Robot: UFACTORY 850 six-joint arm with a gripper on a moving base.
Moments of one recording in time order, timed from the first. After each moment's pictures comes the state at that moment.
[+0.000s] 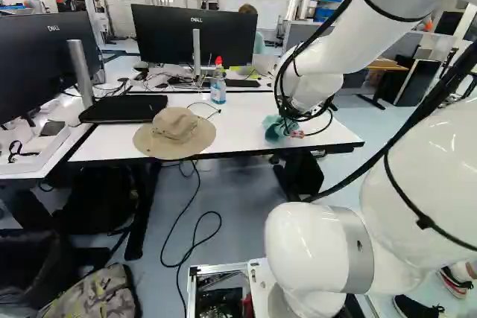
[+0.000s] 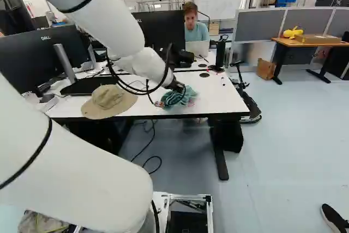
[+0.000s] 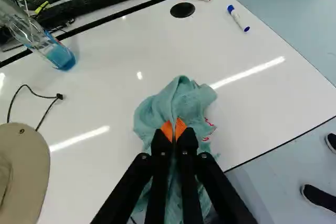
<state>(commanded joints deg) -12.3 12.4 -28.3 9.4 4.2 0.0</state>
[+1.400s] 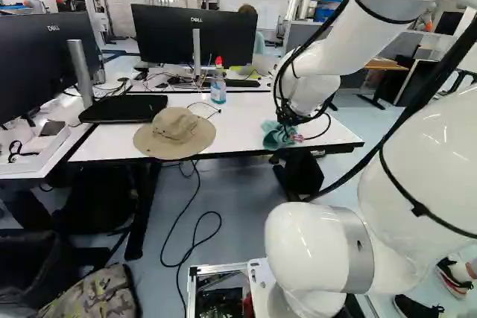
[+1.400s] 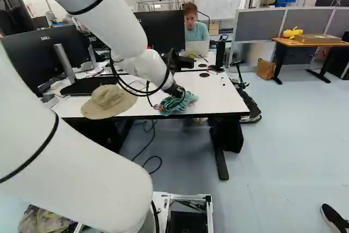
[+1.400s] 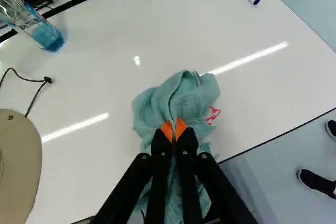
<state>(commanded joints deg) -12.3 11.0 -28.6 9.4 -0.4 0.0</state>
